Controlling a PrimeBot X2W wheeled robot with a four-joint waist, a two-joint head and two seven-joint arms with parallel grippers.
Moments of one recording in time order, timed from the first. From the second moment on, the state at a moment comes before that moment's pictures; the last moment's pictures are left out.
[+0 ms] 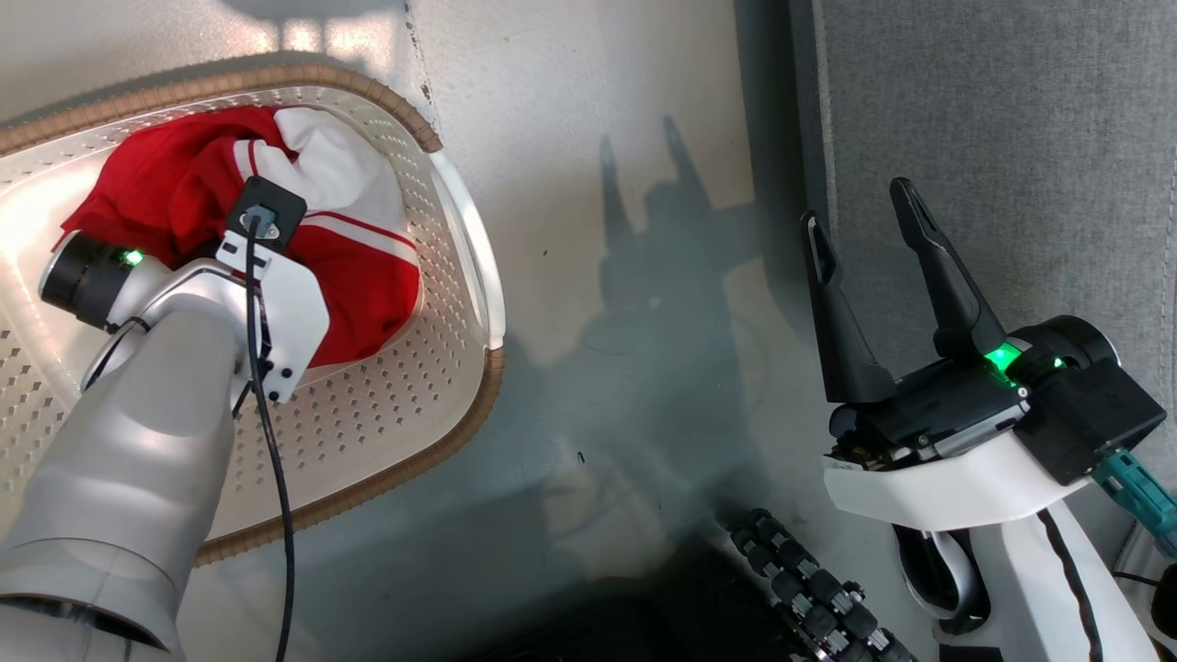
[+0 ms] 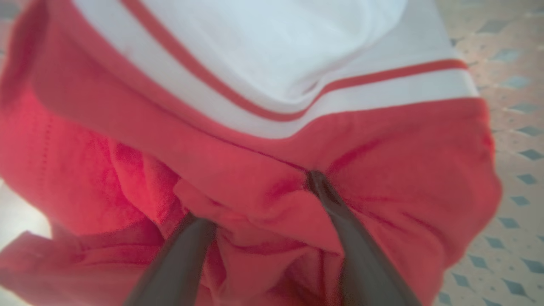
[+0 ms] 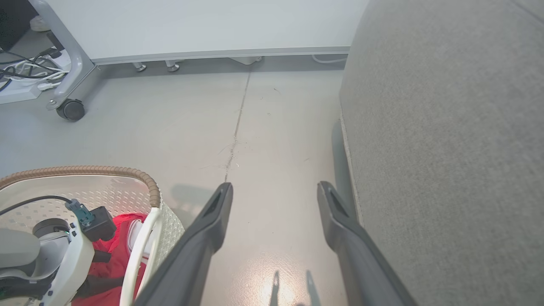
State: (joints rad) left arm -1.01 0.19 -0.57 1.28 -0.09 -0.02 0.09; right arm -0.32 -0.05 0.27 -0.08 0.21 0.13 -0.26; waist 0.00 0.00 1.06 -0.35
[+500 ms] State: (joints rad) left arm -0.99 0.22 -0.58 1.28 -0.11 -0.03 0.11; right arm -0.36 -0.05 0.26 -0.07 0.23 0.13 -0.26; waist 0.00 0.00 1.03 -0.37
